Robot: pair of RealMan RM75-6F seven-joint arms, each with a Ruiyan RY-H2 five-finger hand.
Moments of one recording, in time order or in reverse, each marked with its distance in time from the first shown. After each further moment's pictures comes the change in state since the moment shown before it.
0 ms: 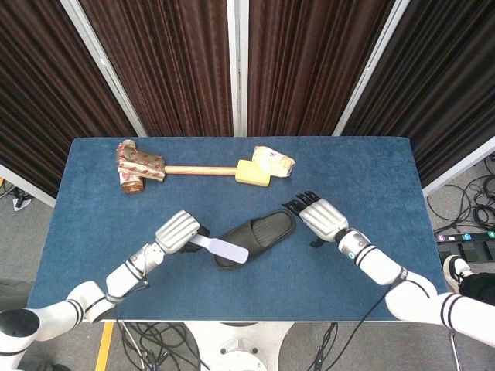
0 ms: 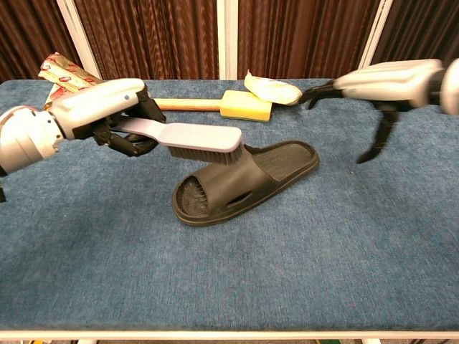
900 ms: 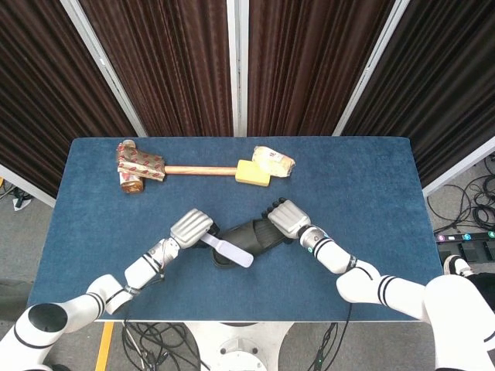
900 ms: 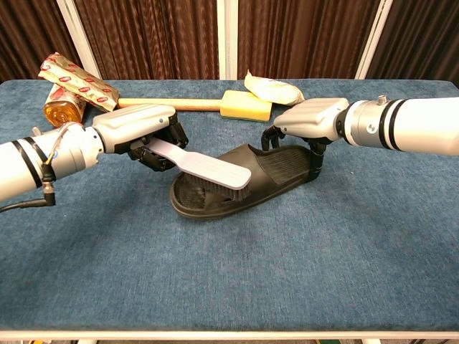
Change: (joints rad) left arm -0.078 -0.132 -0.001 0.158 -0.108 -0.169 0.010; right arm 0.163 -0.306 -0.080 0.296 0.167 -0.021 -0.132
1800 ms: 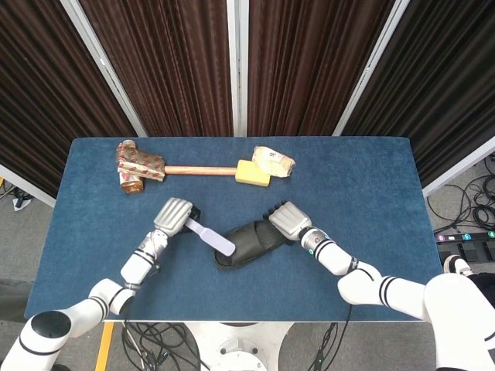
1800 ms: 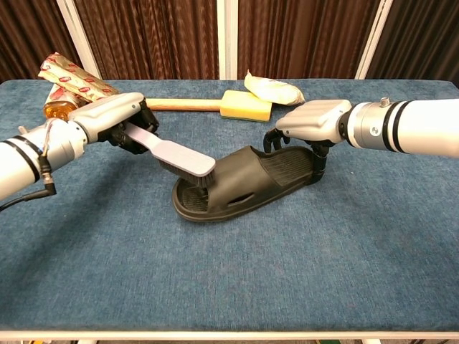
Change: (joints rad) left arm 0.056 -0.042 -0.083 0.056 -0.148 -0.019 0.082; right arm 0.018 0.013 -0.037 -0.024 0.041 0.015 -0.032
